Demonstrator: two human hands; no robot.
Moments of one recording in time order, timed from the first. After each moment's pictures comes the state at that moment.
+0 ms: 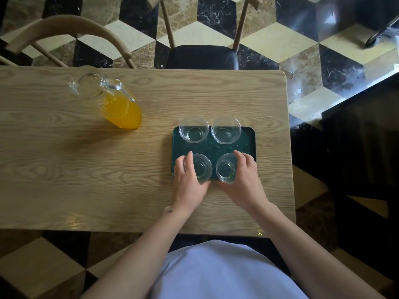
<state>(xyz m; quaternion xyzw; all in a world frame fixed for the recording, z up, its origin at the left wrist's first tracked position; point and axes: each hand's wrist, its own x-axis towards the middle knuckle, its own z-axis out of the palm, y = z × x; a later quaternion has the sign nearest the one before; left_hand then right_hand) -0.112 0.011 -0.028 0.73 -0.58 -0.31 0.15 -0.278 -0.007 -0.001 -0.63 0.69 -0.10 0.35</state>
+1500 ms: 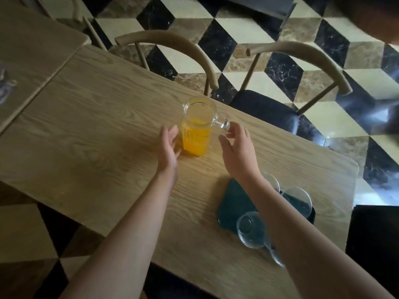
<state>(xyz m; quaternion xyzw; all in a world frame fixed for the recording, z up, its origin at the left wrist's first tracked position) 0.120 -0.115 -0.011 0.64 -0.05 -0.48 0.60 -0.039 -0.178 0.041 -0.72 0.54 -0.21 0.37</state>
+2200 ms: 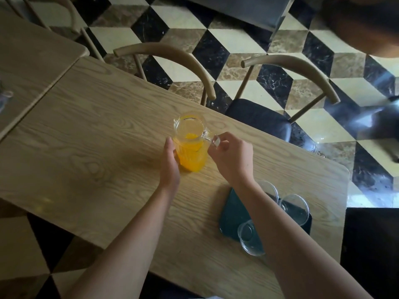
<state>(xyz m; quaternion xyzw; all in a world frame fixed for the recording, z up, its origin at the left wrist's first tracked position) 0.109 -0.107 0.030 0.65 -0.10 -0.47 0.59 -0.009 -0.176 0.070 -0.69 0.60 -0.21 0.35</state>
